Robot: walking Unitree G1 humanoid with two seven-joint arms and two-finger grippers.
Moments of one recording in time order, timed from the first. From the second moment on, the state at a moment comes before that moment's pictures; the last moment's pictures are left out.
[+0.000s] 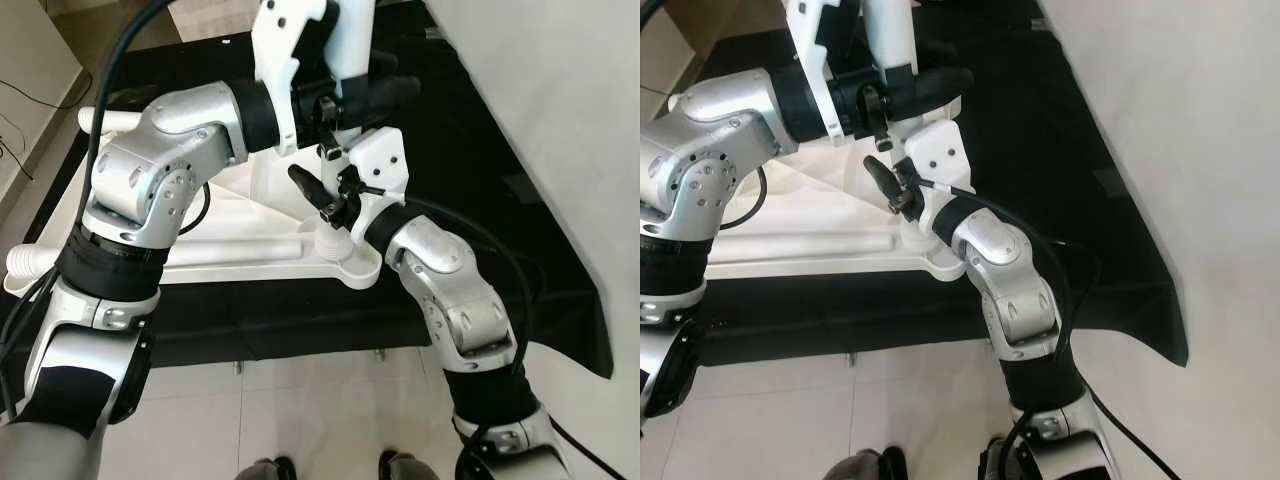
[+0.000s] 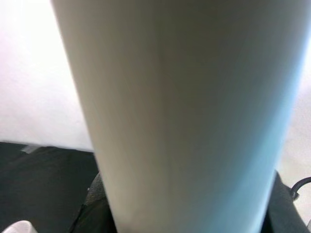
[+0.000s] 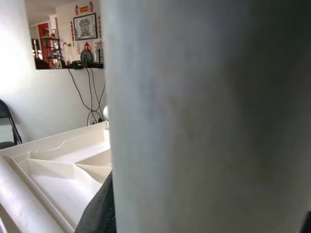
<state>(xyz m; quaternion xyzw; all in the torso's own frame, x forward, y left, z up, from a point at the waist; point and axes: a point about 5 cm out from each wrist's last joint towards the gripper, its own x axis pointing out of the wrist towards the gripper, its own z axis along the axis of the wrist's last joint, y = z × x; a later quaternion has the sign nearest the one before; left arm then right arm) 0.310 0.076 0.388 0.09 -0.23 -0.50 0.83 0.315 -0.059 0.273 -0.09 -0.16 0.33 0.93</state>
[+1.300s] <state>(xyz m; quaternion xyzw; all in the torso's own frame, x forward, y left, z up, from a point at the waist) 0.284 0.119 0.365 0.02 -0.11 -0.70 0.71 0.296 -0.045 0.251 -0.06 0.06 0.65 0.75</state>
